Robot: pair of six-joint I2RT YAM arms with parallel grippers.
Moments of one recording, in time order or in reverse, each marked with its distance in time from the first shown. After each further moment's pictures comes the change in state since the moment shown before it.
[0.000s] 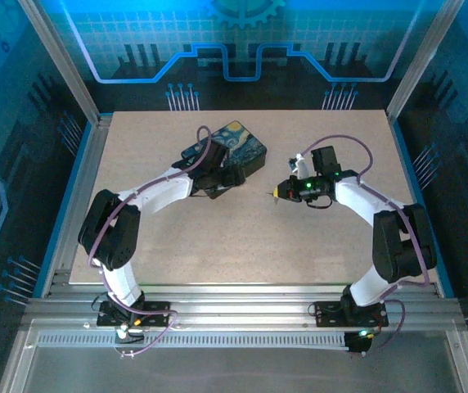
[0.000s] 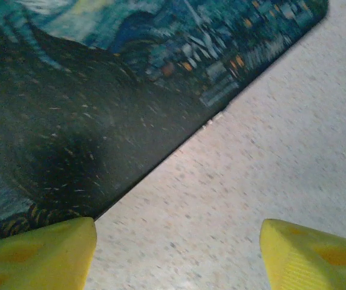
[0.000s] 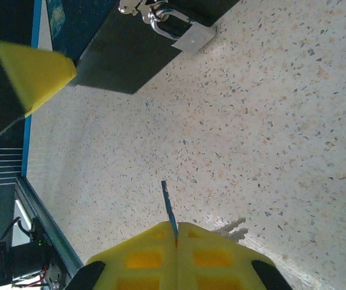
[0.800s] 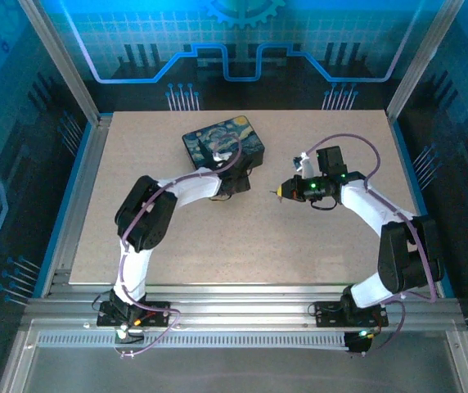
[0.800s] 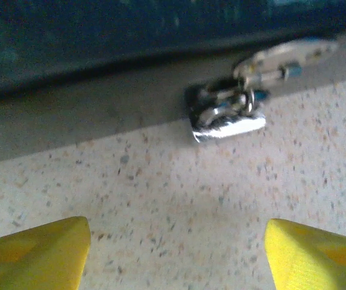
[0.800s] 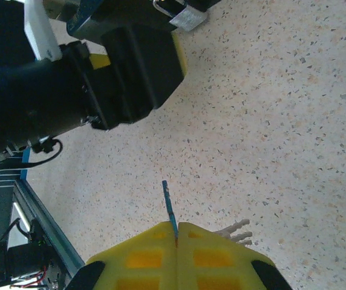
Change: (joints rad) left arm -0.107 0.299 0.194 -0.068 -0.349 -0.136; right arm -0.013 -0.077 -0.018 -0.027 0.016 -0.008
